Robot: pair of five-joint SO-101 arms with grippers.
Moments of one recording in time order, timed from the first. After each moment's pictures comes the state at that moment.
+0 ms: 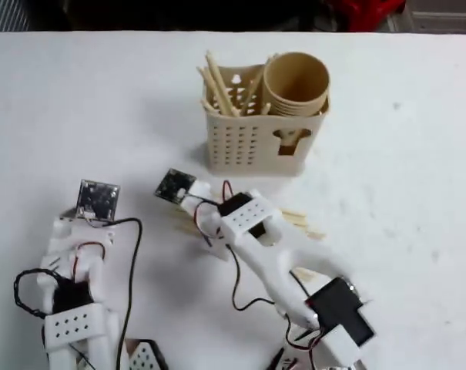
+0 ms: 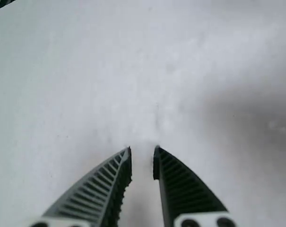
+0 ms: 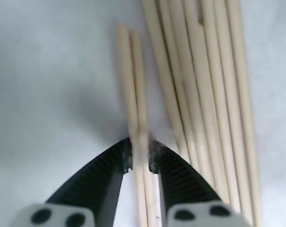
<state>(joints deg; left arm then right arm) -22.9 -77.6 97.5 28.6 -28.1 -38.7 -0.1 40.3 48.9 29.1</state>
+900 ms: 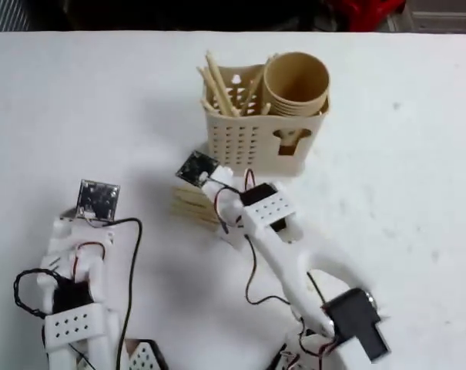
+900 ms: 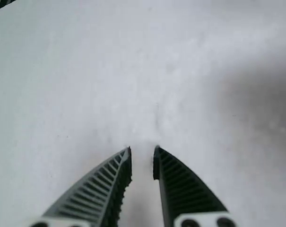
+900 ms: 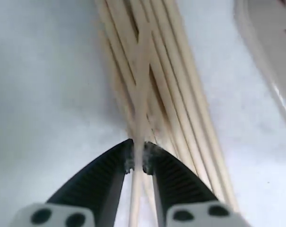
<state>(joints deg) -22.9 -77.6 97.5 28.6 -28.1 -31.5 -8.3 41.3 51.5 29.5</state>
